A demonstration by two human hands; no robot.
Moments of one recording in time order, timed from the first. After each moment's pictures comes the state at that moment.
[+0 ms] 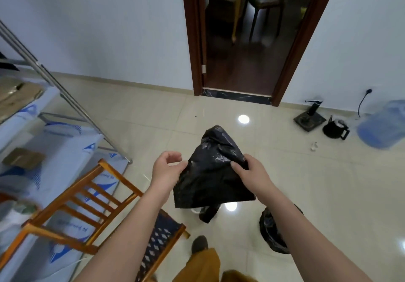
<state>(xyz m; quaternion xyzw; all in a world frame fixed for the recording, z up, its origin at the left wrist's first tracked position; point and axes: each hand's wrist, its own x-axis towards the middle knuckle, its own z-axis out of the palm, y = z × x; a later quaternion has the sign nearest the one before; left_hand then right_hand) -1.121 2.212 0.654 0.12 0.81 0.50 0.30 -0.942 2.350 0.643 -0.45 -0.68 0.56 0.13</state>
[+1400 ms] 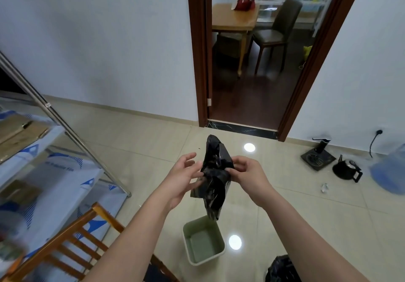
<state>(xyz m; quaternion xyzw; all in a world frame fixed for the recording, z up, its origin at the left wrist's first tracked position) -1.175 2.331 0.724 0.13 0.64 0.60 0.47 -1.032 2.460 0.707 -0.35 -0.62 0.68 0.19</state>
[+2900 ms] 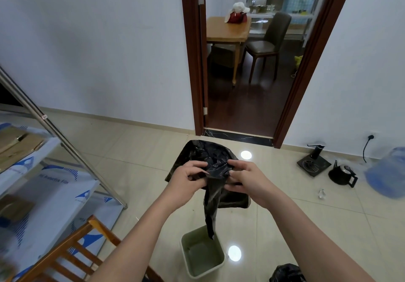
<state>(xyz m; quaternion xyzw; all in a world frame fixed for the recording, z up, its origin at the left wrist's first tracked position) -1.171 2.335 0.736 0.38 0.71 0.50 0.33 -1.031 2.467 0.737 -0.39 -0.56 0.72 0.11</state>
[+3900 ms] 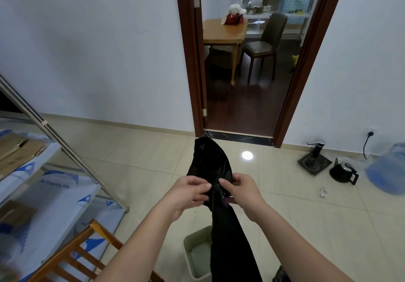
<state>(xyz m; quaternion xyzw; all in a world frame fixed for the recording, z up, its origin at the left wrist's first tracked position) -1.164 2.333 0.725 0.15 0.70 0.48 0.50 -1.026 2.441 0.705 -0.42 -0.59 0.67 0.17</state>
